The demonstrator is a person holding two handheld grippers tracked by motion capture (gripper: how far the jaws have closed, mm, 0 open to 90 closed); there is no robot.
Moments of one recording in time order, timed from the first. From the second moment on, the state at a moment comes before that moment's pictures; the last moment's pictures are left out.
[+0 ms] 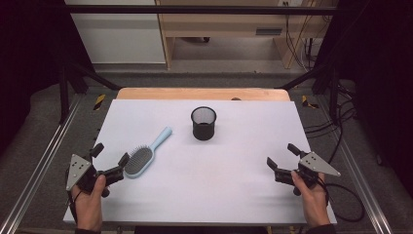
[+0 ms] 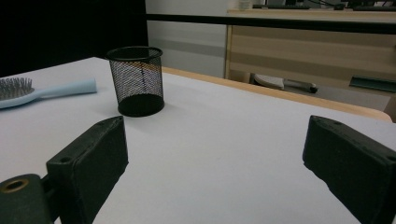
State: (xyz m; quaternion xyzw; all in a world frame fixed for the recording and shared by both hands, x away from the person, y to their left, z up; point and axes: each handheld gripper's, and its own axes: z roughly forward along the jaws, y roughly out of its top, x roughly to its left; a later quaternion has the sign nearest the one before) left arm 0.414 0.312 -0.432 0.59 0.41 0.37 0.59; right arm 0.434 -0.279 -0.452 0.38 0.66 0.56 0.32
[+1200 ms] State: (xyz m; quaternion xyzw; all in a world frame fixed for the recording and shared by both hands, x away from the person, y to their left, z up) left arm 0.510 0.196 -0.427 0.63 0.48 0.38 0.47; right arm 0.433 -0.291 -0.453 0.39 0.66 0.57 0.31
